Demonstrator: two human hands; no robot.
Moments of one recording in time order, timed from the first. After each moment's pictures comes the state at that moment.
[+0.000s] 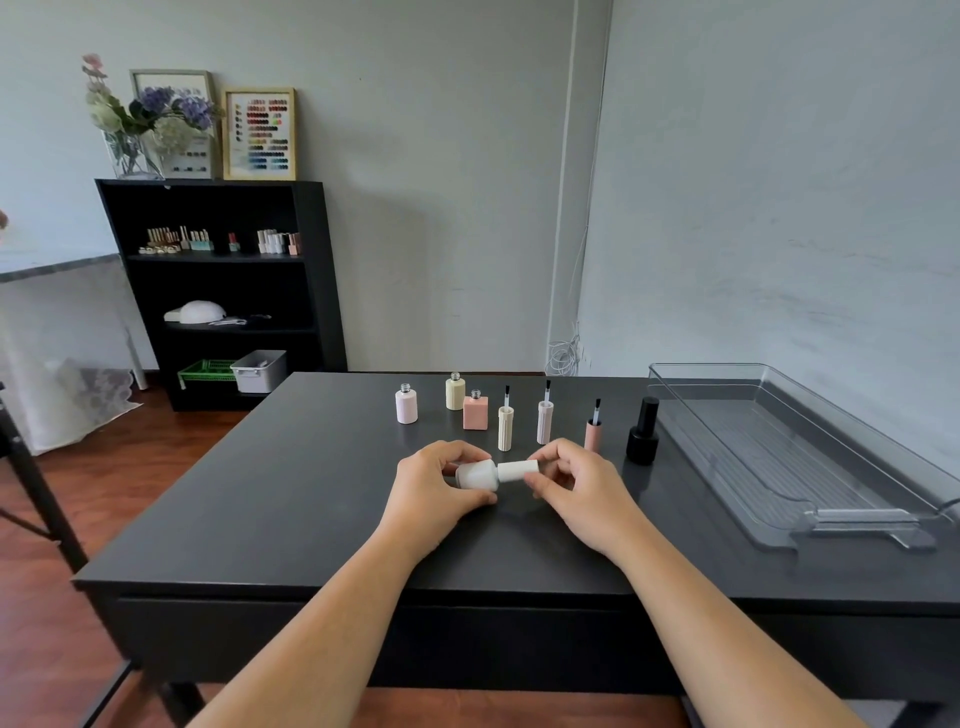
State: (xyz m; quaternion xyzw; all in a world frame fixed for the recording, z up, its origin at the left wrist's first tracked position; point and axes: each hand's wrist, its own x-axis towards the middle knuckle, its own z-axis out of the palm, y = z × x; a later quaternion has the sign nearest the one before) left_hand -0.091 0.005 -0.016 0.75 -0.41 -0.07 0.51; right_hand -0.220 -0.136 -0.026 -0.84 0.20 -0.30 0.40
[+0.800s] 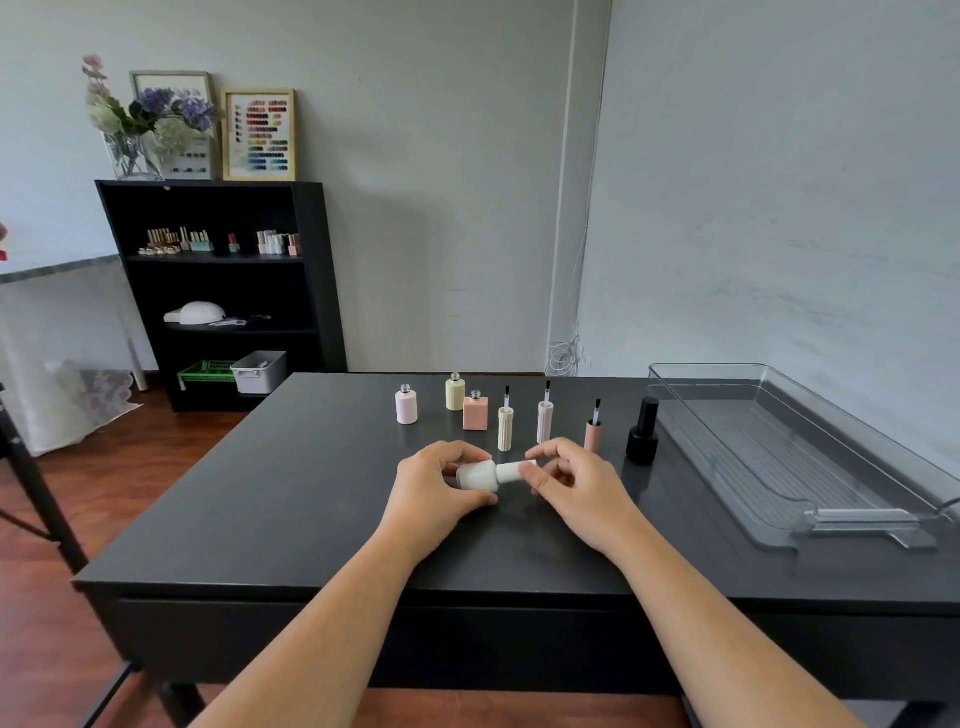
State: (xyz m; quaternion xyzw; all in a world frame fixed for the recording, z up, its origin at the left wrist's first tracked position) left_hand -0.090 0.005 -0.016 0.75 -0.41 -0.07 0.50; right_hand -0.219 -0.136 -0.024 -0.84 0.20 -0.30 0.41
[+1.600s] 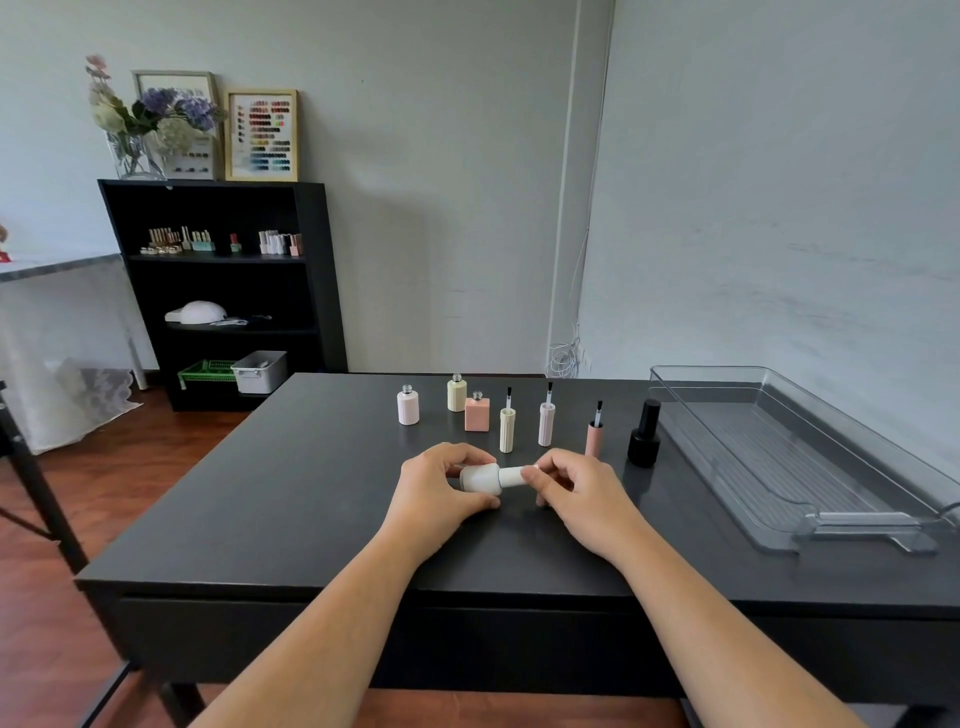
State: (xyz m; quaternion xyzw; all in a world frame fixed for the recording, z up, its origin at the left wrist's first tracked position) left_hand -0.087 0.003 -0.021 0.75 -0.41 -0.08 0.51; right_hand -0.220 -0.135 -0.024 -0.86 0.20 -0.28 0.39
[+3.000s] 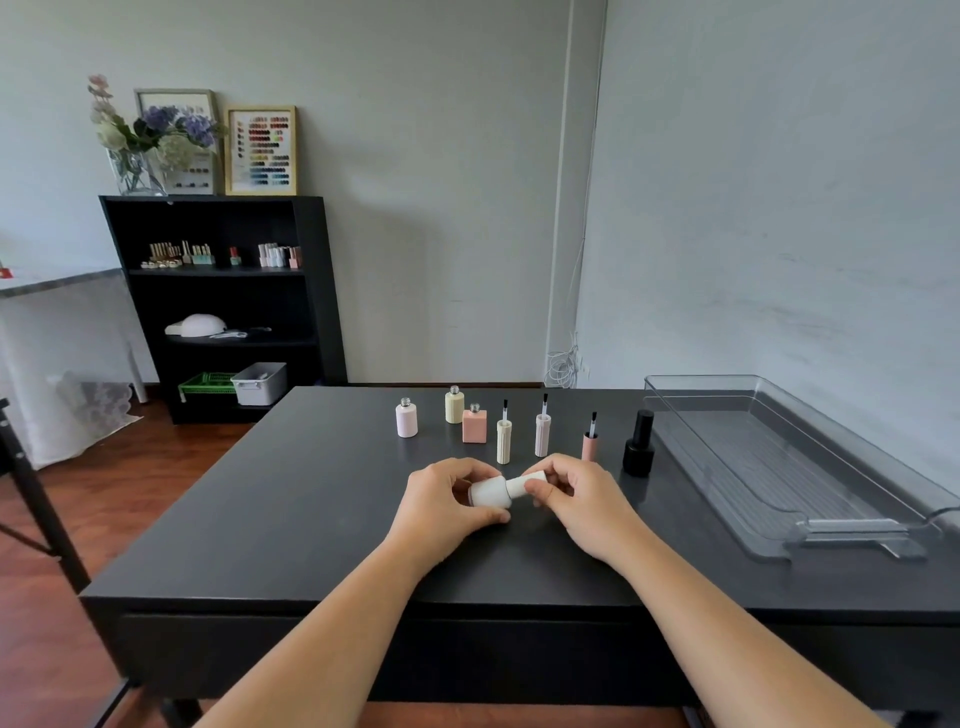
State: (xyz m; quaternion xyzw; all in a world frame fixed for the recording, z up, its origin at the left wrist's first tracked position) left_hand -0.093 -0.001 -0.013 0.75 -0.45 -0.08 0.48; right_hand -0.224 -0.134 -0.012 -0.86 0.19 -0.27 0.39
